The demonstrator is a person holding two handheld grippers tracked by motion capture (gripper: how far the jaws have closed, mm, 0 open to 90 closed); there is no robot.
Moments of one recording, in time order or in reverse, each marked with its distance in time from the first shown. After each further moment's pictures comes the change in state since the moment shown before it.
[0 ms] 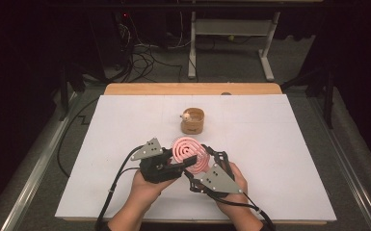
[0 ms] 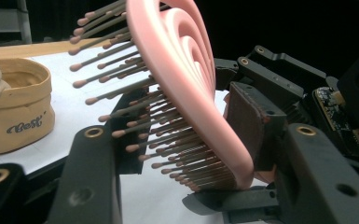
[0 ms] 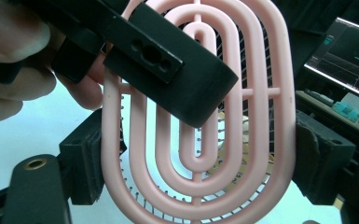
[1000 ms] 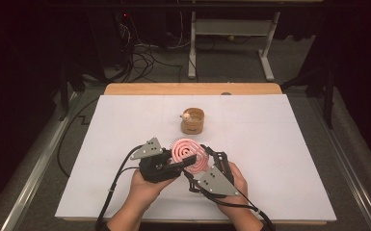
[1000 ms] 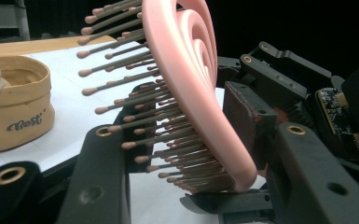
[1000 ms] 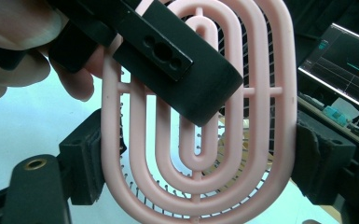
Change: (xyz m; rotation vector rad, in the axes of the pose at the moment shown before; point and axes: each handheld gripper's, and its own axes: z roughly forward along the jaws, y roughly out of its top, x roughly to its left) left arm 0.001 0.002 -0.001 0.020 -0.016 -0.001; right arm 0.003 0.002 0.000 0.017 -0.018 -0.053
